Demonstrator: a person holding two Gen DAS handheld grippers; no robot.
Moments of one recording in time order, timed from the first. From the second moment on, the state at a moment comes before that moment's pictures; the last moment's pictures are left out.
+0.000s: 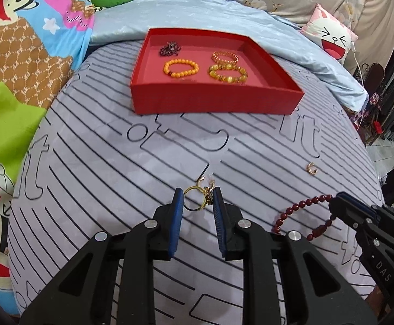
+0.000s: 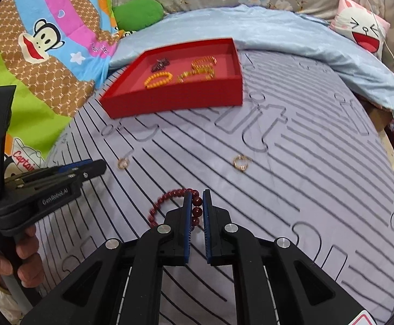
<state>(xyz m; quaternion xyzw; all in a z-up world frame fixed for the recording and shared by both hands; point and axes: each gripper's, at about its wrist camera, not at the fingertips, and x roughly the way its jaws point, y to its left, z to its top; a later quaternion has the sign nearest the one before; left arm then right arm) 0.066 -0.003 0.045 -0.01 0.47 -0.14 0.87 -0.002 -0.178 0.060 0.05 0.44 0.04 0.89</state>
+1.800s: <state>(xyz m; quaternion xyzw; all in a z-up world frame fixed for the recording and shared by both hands) 0.352 -0.036 0.052 0.00 0.48 -0.14 0.87 0.361 -0.164 0.034 0.09 0.51 0.09 0.85</state>
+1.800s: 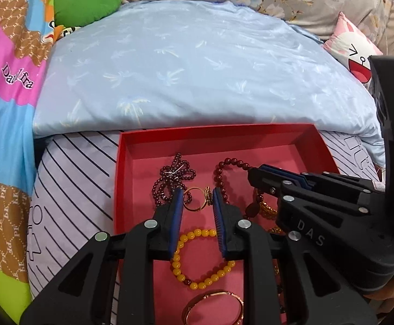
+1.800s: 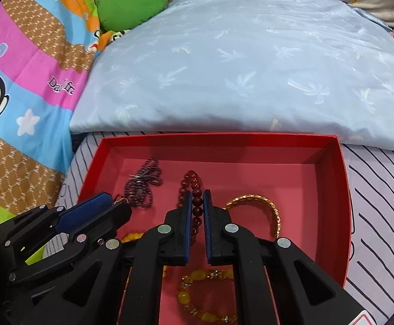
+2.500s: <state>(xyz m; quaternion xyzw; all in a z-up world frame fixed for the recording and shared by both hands) 0.329 -0.039 0.066 0.02 0.45 -0.12 0.88 0.297 -0.182 0.083 0.06 0.45 0.06 0.89</state>
